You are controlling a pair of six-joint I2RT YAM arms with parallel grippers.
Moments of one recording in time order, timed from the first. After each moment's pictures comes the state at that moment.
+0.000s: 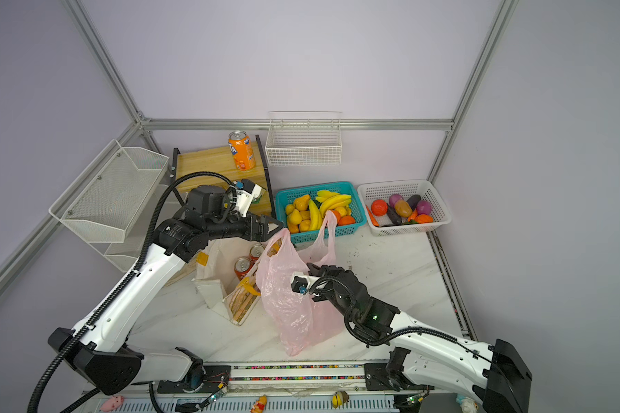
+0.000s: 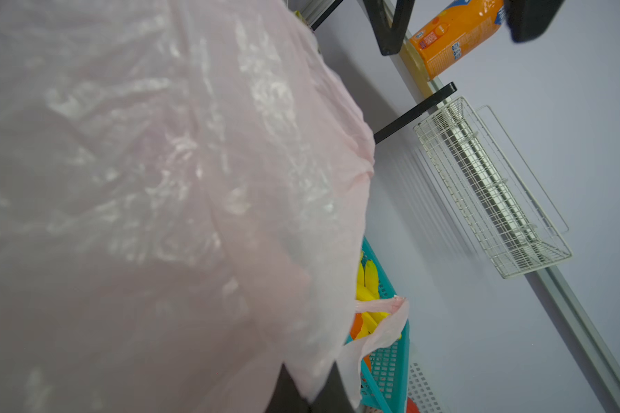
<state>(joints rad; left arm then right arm) -0.45 1.38 1.59 -0.73 0.41 -0.28 1.00 0.97 0.61 0.17 0.33 -0.84</state>
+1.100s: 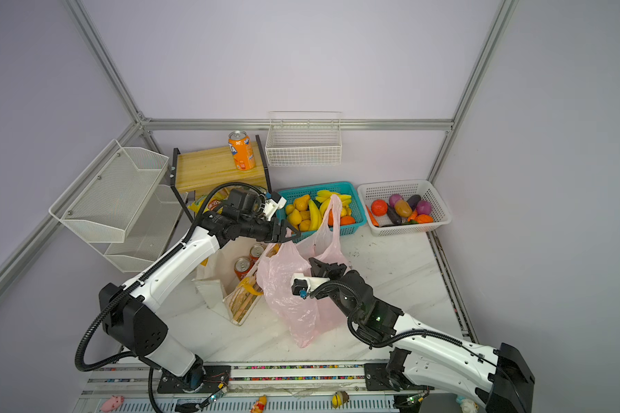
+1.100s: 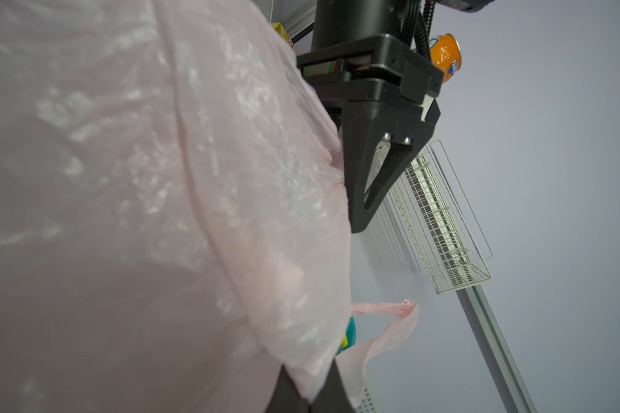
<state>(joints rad) -0.48 1.61 1.57 -0.70 0.63 -0.41 1.00 0.93 0.60 0.22 0.35 -1.00</state>
